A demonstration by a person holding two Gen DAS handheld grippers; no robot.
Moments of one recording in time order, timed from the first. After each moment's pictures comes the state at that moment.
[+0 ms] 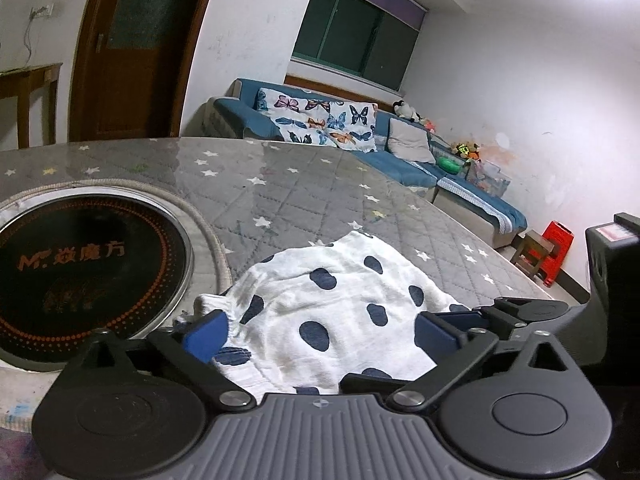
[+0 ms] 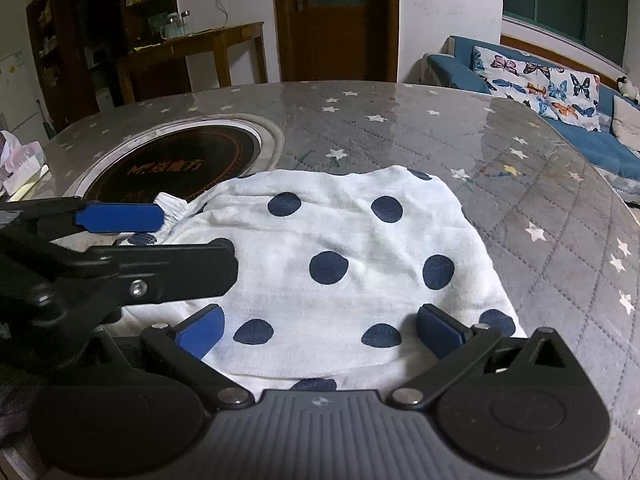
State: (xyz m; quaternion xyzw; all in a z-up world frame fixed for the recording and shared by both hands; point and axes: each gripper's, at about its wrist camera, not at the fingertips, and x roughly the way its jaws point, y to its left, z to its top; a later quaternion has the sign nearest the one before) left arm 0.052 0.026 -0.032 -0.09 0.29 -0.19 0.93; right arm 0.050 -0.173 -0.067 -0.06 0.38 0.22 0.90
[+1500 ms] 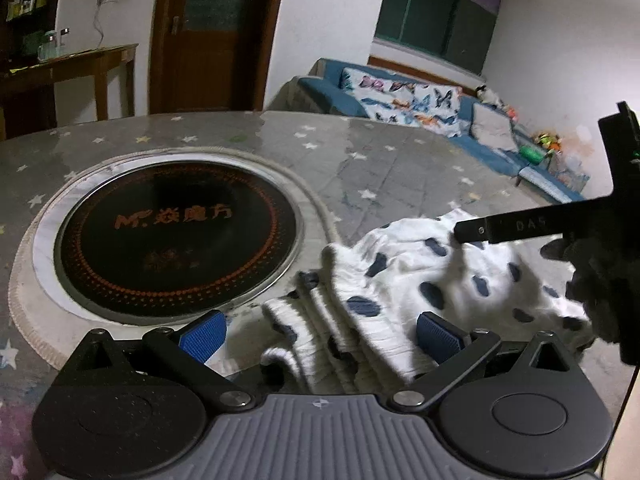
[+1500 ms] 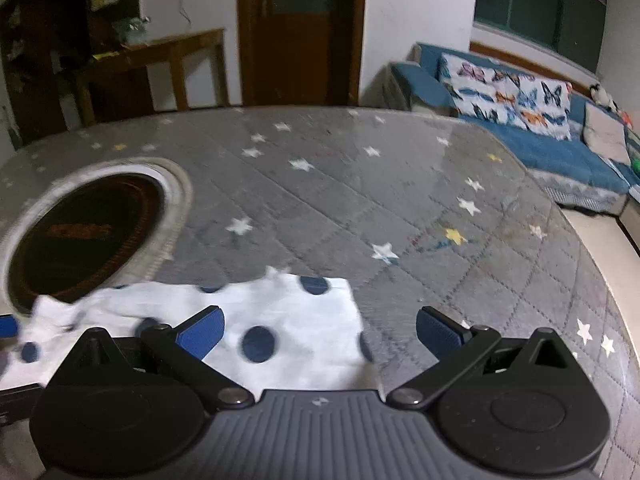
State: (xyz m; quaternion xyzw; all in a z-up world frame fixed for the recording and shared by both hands) left arm 0.047 0.052 -0.046 -0.07 0.34 -0.05 0.94; right arm 0.148 -0.192 -0.048 -0.08 0.38 0.15 0.91
